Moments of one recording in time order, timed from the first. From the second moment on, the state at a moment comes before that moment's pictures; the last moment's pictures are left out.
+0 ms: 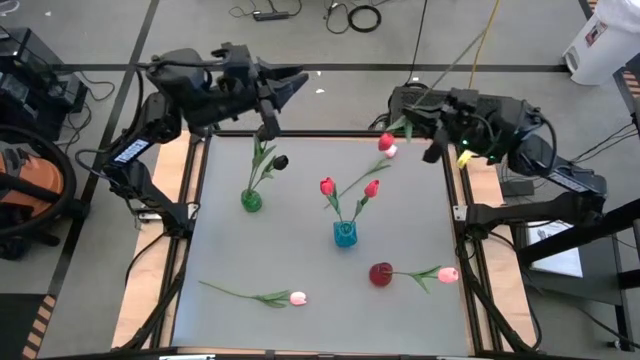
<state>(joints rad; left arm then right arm) 0.16 1.58 2.25 -0.54 -0.20 -0.07 -0.28 0.93 1.29 -0.26 0.15 0.26</state>
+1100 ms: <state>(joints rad) 0.08 1.58 2.25 -0.77 -0.20 0.51 -0.28 1.03 1.29 -0.14 -0.48 1.18</state>
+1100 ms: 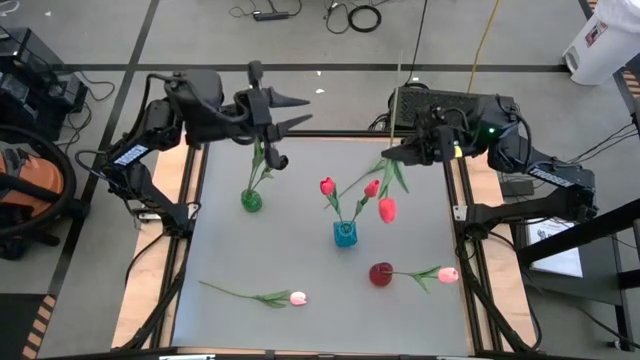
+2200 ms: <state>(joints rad) -0.04 1.81 2.25 -0.54 -0.56 1.48 -0.02 1.17 1.29 0.04 -0.39 1.47</state>
